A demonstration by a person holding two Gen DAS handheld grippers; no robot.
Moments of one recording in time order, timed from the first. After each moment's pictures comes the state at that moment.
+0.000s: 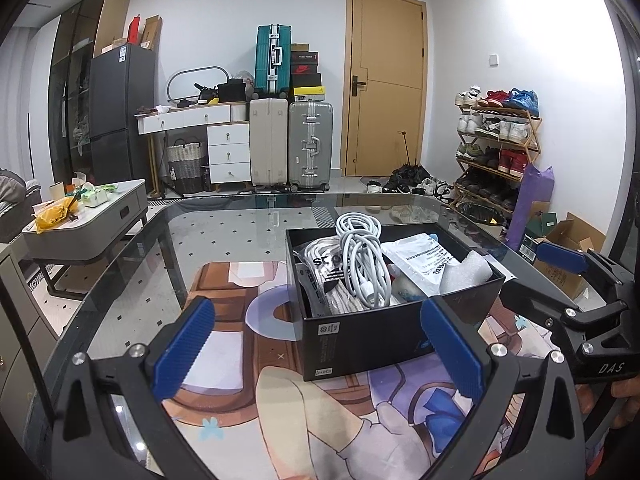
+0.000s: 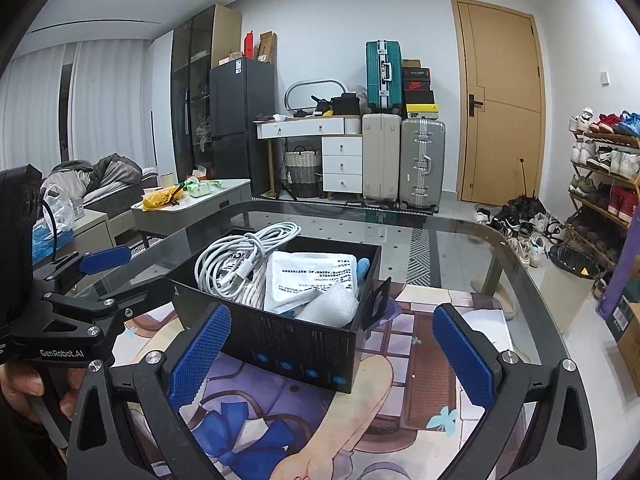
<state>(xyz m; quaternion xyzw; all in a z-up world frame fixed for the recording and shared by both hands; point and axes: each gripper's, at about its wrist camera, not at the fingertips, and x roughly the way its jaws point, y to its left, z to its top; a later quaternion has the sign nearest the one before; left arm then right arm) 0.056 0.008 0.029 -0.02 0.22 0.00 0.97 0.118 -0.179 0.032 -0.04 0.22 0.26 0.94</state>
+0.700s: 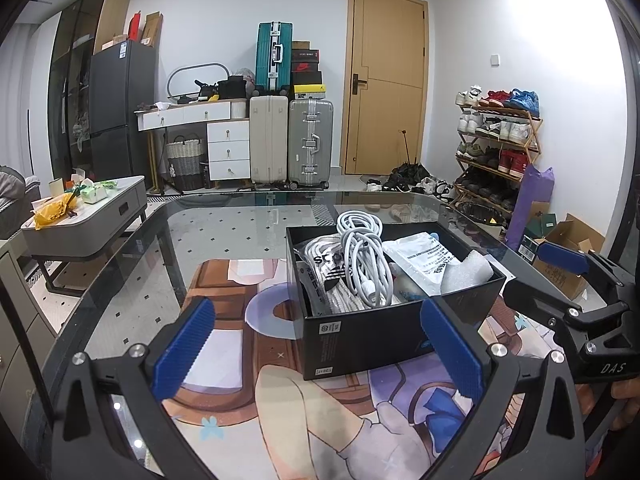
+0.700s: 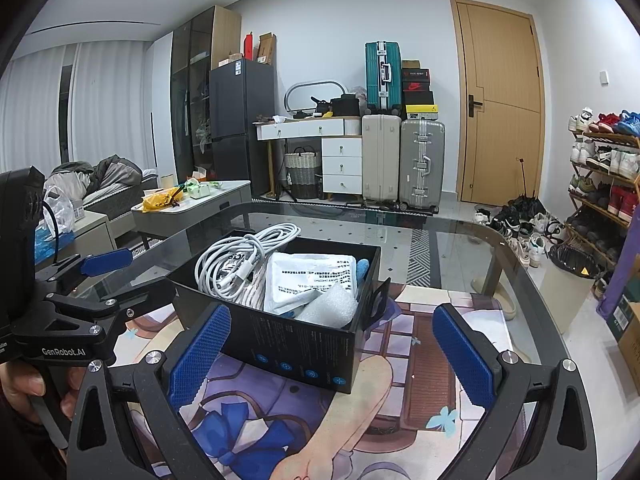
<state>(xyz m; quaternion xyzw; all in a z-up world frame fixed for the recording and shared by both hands) 0.057 0.009 0.030 -0.02 0.22 0.00 0.97 0.117 -0.181 0.031 -0.04 0.22 0.26 0.94</state>
